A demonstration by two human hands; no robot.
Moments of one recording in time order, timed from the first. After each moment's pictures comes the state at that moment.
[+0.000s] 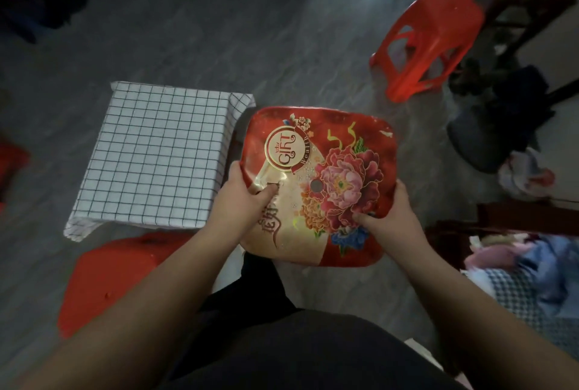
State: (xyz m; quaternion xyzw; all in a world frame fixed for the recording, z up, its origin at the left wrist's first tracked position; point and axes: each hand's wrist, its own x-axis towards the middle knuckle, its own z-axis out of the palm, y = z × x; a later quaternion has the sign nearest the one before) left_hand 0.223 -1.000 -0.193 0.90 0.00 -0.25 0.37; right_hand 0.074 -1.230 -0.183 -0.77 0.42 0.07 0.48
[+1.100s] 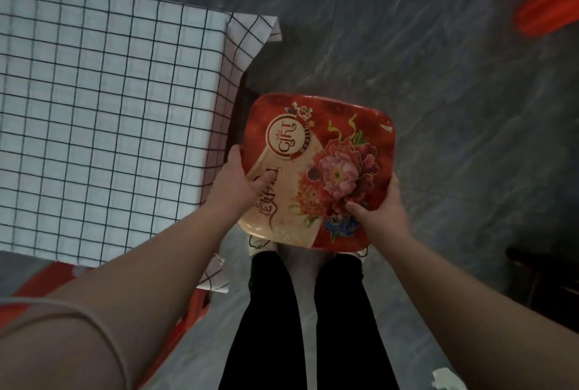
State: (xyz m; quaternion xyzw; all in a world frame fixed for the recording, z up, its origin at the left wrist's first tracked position) left_hand 0.466 -1.022 -0.582 0.88 0.10 -0.37 0.27; right_hand 0.327 -1.257 -0.595 -0.73 0.48 0.23 0.43
